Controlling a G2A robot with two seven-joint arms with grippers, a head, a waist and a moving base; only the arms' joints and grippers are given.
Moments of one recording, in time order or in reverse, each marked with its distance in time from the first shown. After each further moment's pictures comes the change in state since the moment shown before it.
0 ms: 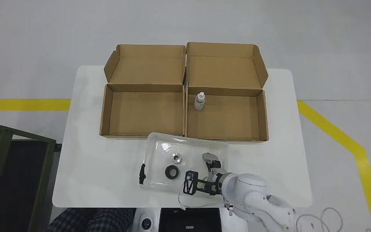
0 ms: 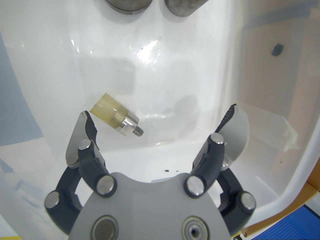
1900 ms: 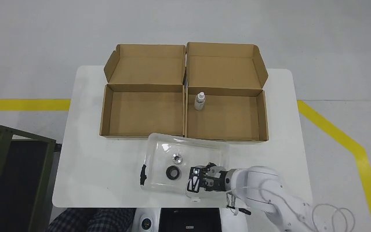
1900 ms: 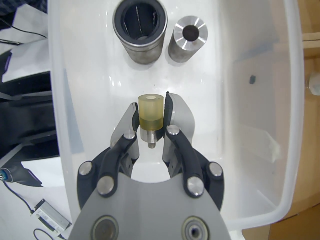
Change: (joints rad) left arm 0.000 0.000 0.000 0.000 0.000 0.000 0.000; right arm -0.072 0.006 0.197 -0.022 0.286 -0.134 -0.169
